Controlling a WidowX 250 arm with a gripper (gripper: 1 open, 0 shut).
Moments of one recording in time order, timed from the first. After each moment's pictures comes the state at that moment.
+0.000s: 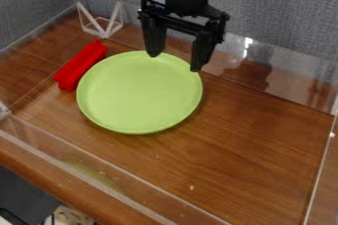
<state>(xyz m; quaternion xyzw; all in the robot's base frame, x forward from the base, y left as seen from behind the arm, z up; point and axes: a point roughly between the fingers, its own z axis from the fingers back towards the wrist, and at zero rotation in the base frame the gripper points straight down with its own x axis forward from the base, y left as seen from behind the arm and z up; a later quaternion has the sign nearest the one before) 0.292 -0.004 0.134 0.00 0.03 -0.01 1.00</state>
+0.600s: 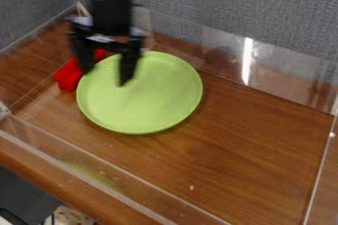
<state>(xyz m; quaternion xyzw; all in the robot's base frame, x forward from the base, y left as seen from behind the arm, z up) 0.255 0.092 0.101 -0.02 0.06 0.04 1.00</state>
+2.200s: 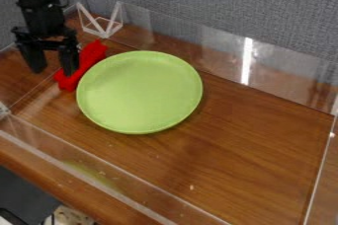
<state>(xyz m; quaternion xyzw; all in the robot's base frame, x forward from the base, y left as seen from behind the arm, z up) 0.276 0.190 0.059 -0.06 0.00 0.11 0.99</state>
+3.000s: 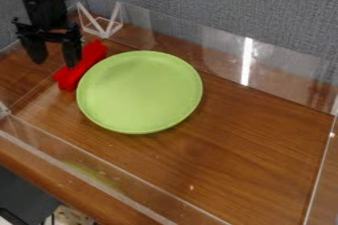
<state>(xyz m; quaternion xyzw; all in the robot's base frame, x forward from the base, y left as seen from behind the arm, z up) 0.283 0.188 0.071 -0.02 -0.03 0.10 0.99</state>
